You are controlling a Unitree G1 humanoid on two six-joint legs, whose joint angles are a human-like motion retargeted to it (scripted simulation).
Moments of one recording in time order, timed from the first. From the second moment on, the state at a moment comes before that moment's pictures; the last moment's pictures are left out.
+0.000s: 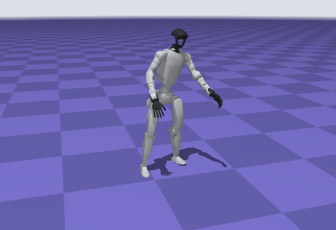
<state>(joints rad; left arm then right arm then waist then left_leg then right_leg) -0.71 0.43 -0.29 1.24 -0.08 -0.16 0.10 0.01 -0.38 0.29 0.78 -0.32 -0.09 -0.07 0.22 -0.18 0.02 -0.03 0.15 0.16 -0.03 -0.32 -0.12 -0.19 -0.15 -0.21 0.19 -0.16 0.13</state>
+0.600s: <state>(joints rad) 0.02 0.30 -0.15 0.99 -0.33 -0.18 0.09 -0.48 -0.50 0.14 1.23 -0.25 0.04 -0.33 0.25 0.21 0.32 -0.06 0.11 0.07 -0.06 -0.25 -0.12 -0.16 -0.19 -0.31 -0.09 0.02 0.26</state>
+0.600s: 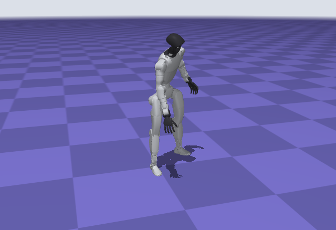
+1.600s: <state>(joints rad) -0.77 0.37 -0.28 0.62 -0.38 -0.22 0.20 -0.04 -0.46 0.11 0.80 -0.25 0.06 -0.12 0.11 0.10 0.38 0.03 0.19 -0.04 0.00 -0.32 -0.15 -0.21 -0.27 -0.38 -0.09 0.14 0.26</state>
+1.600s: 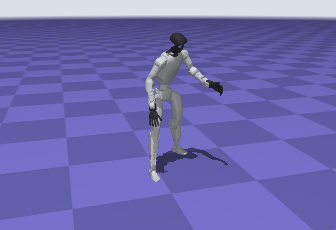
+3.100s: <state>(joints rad) -0.13 0.31 -0.25 1.02 -0.21 -0.16 0.07 -0.16 -0.46 0.03 1.14 -0.27 0.04 -0.26 0.10 0.18 0.32 -0.01 0.12 -0.01 0.00 -0.23 -0.12 -0.15 -0.24 -0.34 -0.09 0.02 0.26</state>
